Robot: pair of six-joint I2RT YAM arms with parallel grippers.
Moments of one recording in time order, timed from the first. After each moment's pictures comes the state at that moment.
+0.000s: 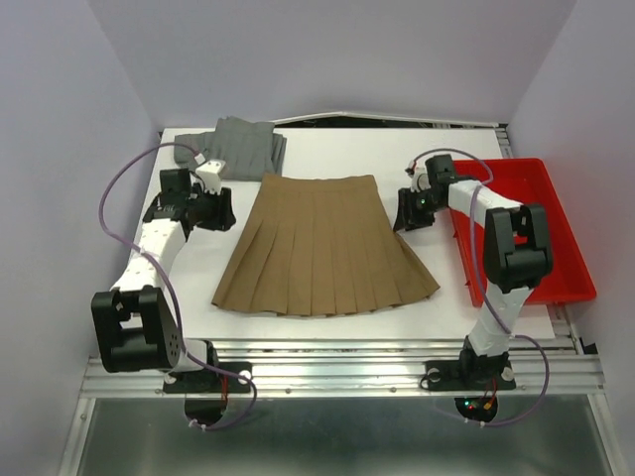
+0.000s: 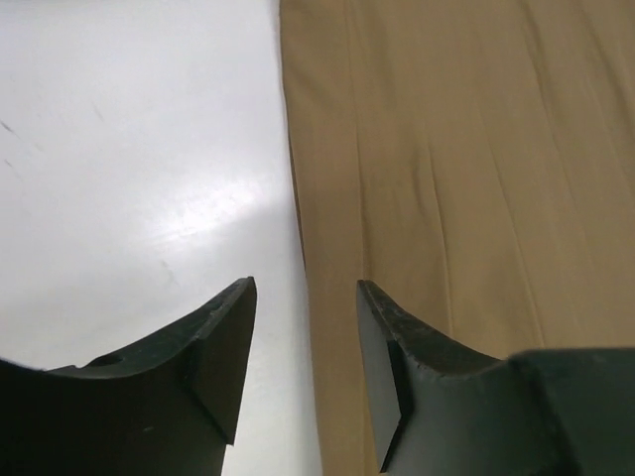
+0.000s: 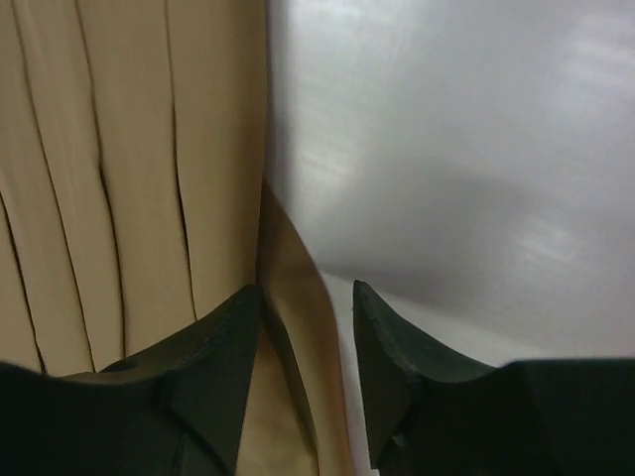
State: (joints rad) left arm 0.06 1.37 1.03 -0.40 0.39 0.18; right arm 0.13 1.93 1.36 -0.51 -0.40 0.06
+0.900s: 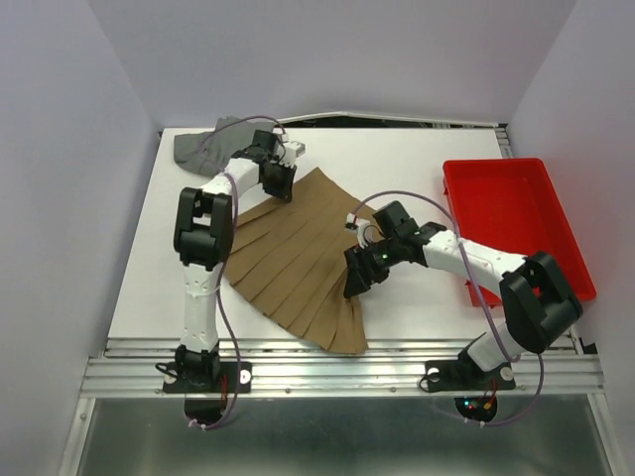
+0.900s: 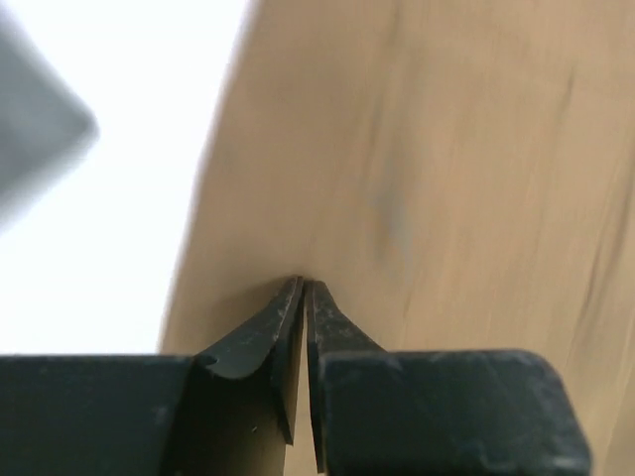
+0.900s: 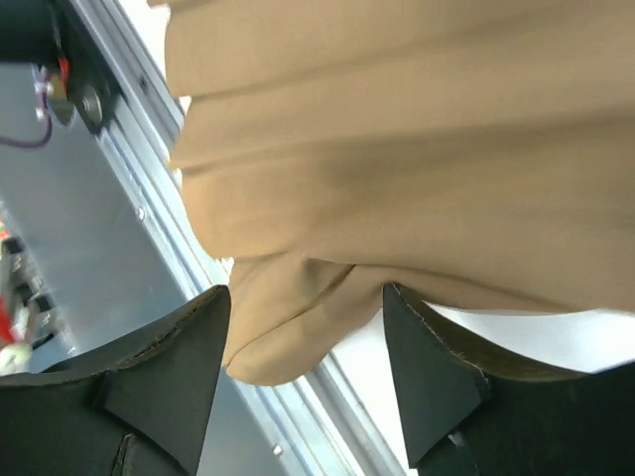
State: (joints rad) left arm -0.24 2.19 1.69 -0.55 0.36 0.17; right arm 0.61 1.53 0.88 -0.42 -0.71 0.17
